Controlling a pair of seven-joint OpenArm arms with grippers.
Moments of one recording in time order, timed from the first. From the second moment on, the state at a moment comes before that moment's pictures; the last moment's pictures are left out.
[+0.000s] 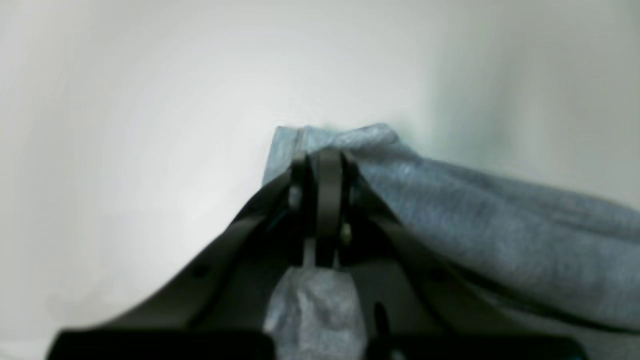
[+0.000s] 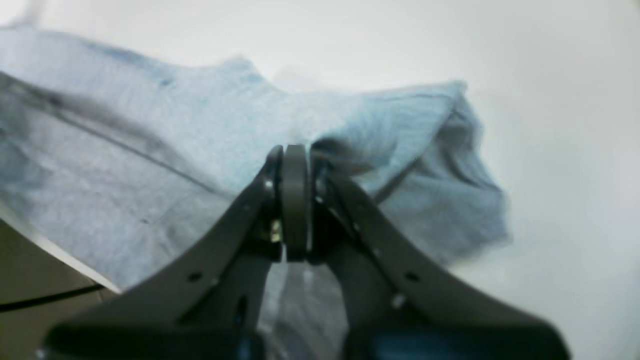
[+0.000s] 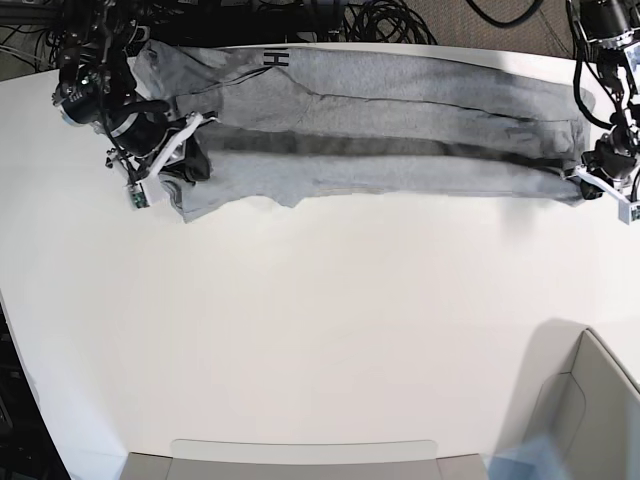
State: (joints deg) left arm 10.9 -31.8 -28.3 82.2 -34.2 -15.1 48.9; right arm -18.4 16.0 12.3 119.6 38.1 18.1 -63.8
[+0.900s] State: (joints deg) left arm 19.2 -31.9 -28.4 88.2 -34.7 -15.1 48.7; right arm -23.4 17.3 14.8 119.7 49.5 18.2 -67.6
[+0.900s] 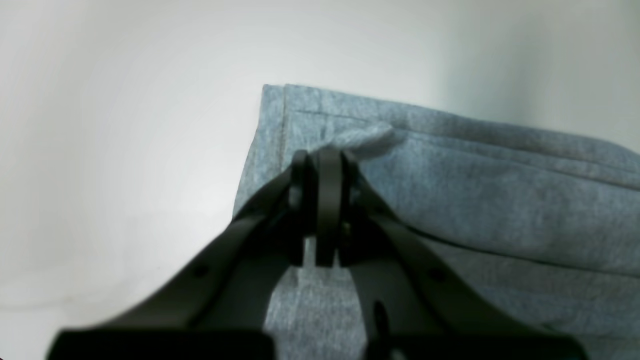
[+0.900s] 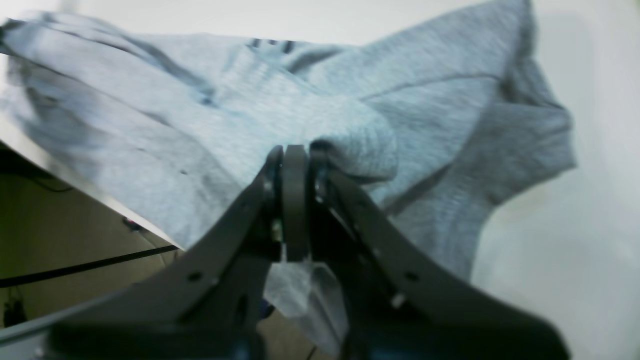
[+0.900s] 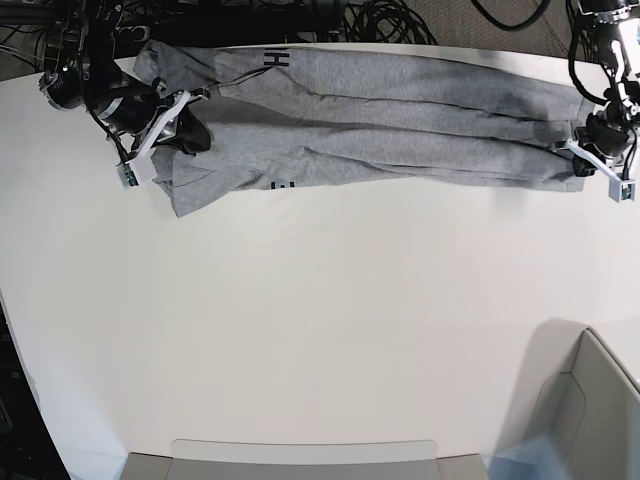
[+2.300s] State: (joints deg) left arm 25.6 -27.2 -37.6 91.3 -35.2 -15.3 49.9; right arm -31.9 18.2 14.9 120.0 44.4 18.1 -67.2
